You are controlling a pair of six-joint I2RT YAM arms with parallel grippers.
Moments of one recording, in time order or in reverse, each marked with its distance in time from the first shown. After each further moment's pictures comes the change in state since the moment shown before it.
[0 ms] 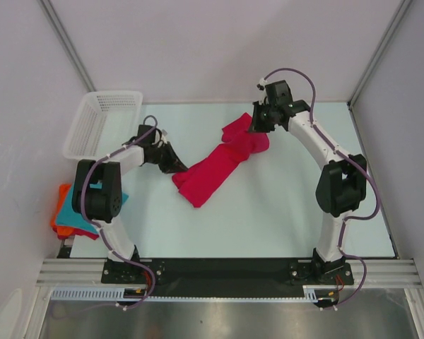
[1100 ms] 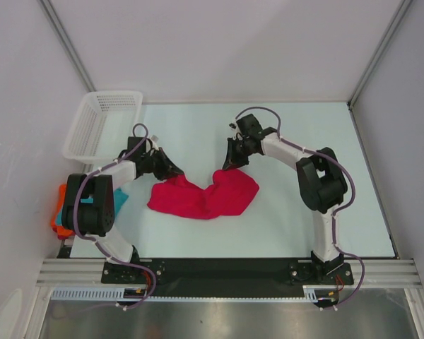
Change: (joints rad) left arm 0.042 -0.155 -0.269 0.233 0.055 -0.061; right arm 0.169 0.134 -0.250 0.170 -0.208 0.166
